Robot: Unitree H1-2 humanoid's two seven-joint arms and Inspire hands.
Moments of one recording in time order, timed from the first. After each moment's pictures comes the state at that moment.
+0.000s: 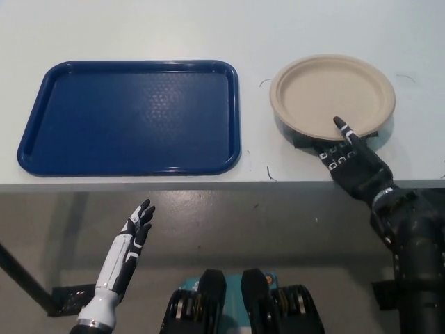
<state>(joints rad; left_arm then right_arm) -0.11 0.11 -0.03 0.27 0.13 -0.36 -0.02 -0.65 -0.02 -0.34 0.52 1.01 0.46 -0.27</state>
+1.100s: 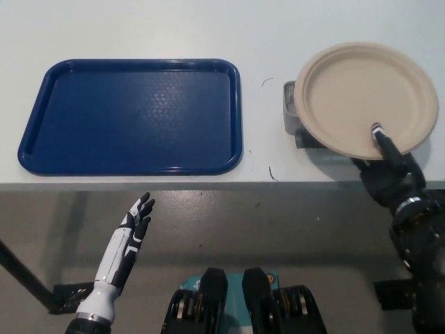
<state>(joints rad) -0.13 0.11 -0.03 0.28 0.13 -0.36 -0.02 -0.45 -0.06 -0.17 -0.08 1.01 0.48 -0.55</state>
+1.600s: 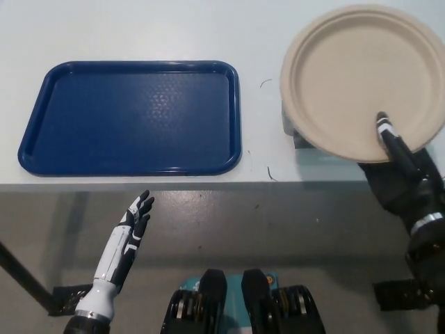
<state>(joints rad) -0.14 0.12 -0.03 0.28 0.13 -0.37 -0.03 -0.39 -0.14 0.02 -0.38 1.15 0.48 -0.72</state>
